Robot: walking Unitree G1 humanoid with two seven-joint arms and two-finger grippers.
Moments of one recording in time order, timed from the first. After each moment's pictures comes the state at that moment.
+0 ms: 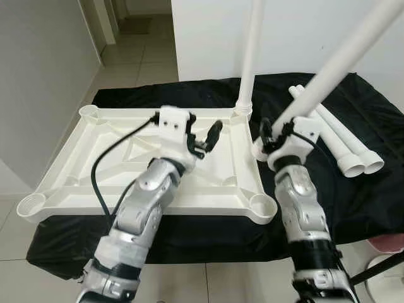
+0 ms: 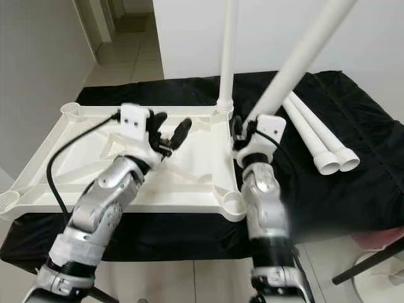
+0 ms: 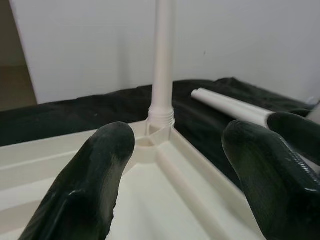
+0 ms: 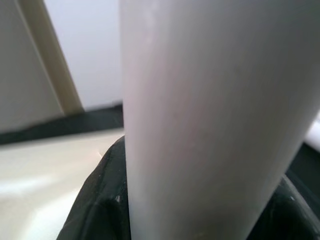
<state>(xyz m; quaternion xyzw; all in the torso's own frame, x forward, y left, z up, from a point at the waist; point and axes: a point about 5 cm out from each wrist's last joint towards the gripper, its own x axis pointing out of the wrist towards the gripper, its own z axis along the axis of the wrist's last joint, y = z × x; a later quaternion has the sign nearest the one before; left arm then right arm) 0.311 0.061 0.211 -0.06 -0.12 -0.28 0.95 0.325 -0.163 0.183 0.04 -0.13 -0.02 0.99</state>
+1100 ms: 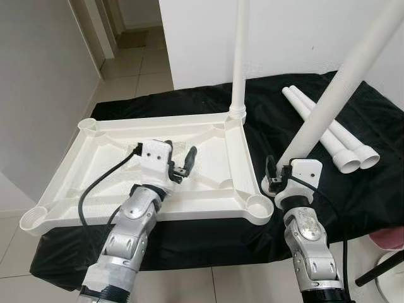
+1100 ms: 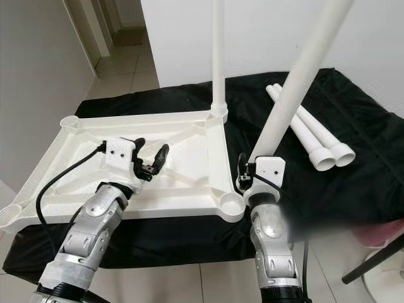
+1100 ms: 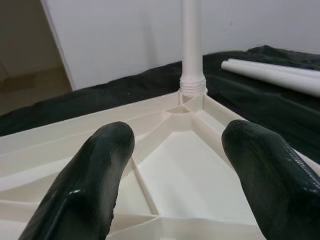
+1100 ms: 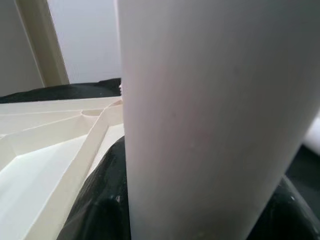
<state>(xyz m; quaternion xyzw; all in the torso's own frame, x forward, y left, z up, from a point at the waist) 0.302 0.094 0.162 -0.02 -0.10 -0.21 0.97 0.282 -0.168 0.154 -0.04 -0.11 -0.02 0.99</state>
